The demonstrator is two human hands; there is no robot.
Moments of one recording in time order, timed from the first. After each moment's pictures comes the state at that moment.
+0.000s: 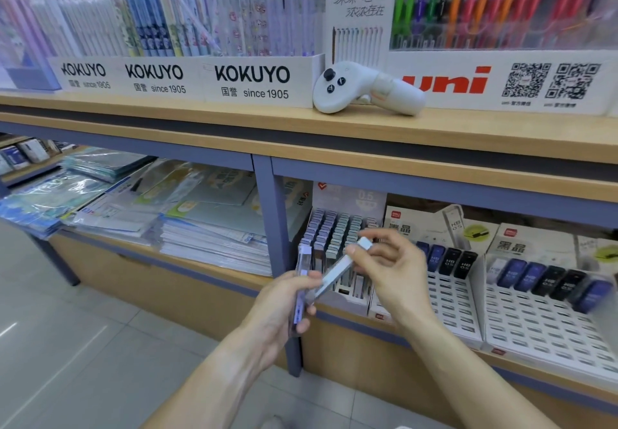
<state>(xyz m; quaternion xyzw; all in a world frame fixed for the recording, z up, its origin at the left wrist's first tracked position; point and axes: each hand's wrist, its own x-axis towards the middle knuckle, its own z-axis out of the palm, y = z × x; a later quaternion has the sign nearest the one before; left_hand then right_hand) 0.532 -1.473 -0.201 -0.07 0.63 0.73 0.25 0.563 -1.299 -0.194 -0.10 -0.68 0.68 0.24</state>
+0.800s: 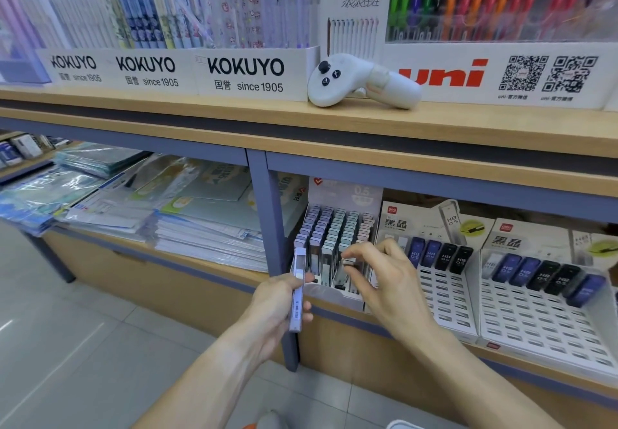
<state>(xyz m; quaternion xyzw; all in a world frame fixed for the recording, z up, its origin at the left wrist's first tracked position) 0.526 -1.468 -0.206 -0.11 0.65 0.71 0.23 0.571 -1.278 -0.225 0.10 -0.90 0.27 0.34</state>
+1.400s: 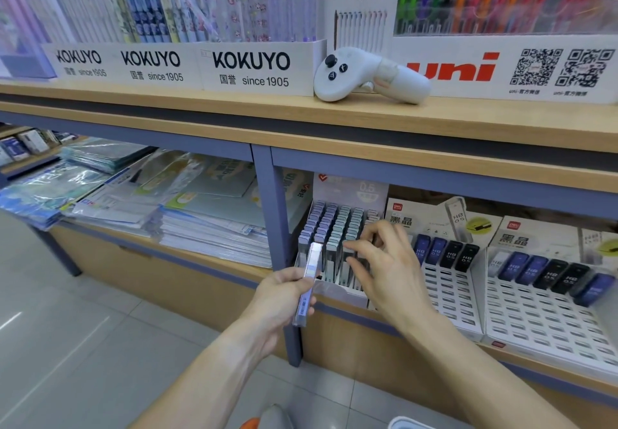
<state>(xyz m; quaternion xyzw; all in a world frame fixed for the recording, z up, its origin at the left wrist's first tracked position) 0.523 -1.475 -0.215 -0.07 0.70 0.68 0.22 0.551 -1.278 -0.226 0.06 -0.92 0.16 0.36</state>
